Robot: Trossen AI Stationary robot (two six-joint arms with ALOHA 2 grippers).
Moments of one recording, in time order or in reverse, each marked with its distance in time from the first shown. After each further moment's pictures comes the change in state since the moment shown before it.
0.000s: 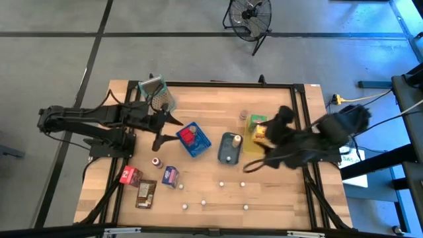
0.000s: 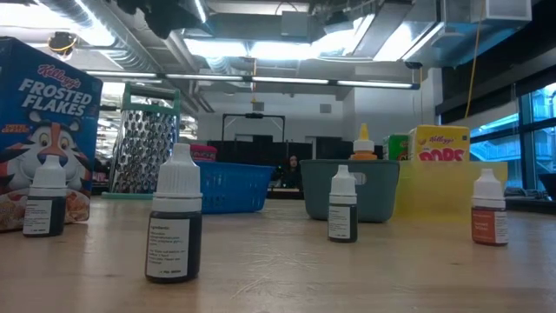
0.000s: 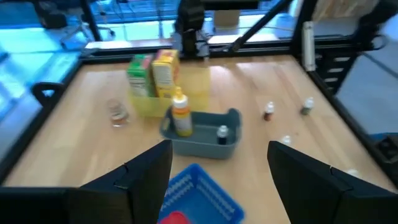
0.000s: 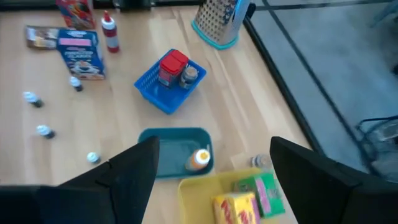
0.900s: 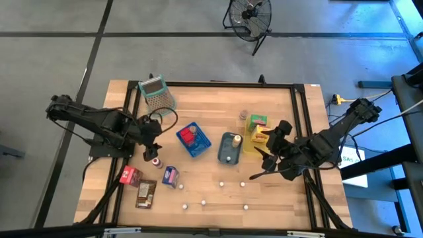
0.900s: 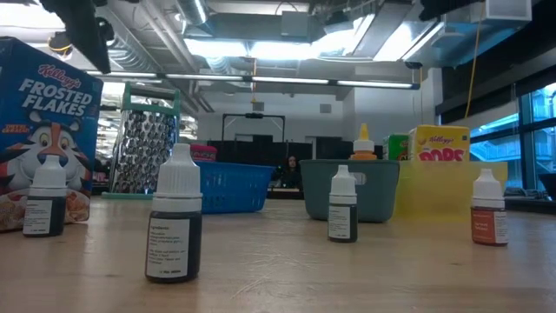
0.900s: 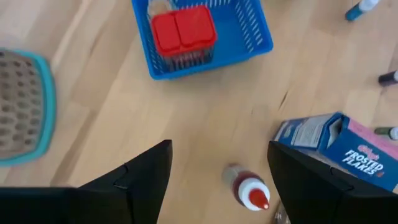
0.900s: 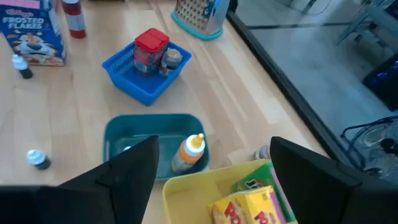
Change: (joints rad) left arm -0.302 0.172 0.239 -0.830 -0.298 -0.690; right arm 0.068 -0.297 -0.850 0.539 0.199 0.064
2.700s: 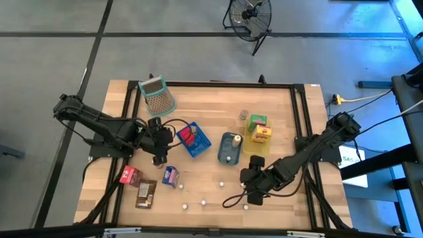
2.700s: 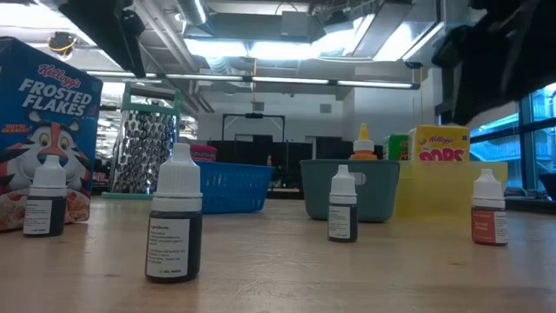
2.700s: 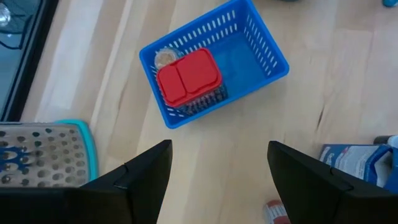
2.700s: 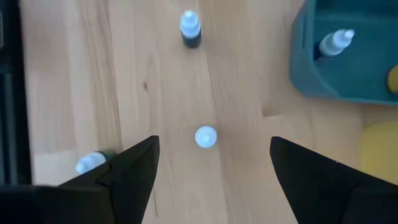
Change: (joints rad) left arm -0.061 0.183 0.040 0.090 -0.203 0.181; right arm -0.019 0.425 -0.001 0.307 -0.656 0.007
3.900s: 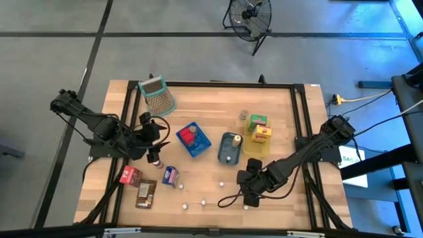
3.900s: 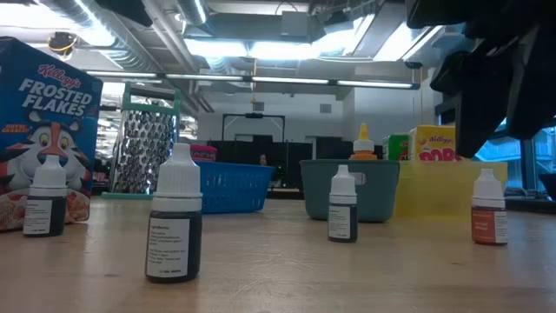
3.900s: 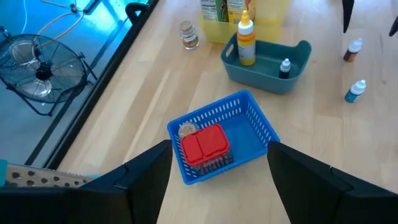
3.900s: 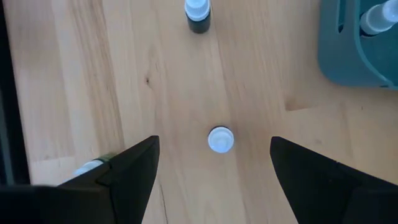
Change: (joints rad) left arm -0.172 -0.179 0.002 0.082 -0.284 -0.026; right arm -0.017 0.072 0.000 0.051 -0.063 0.039
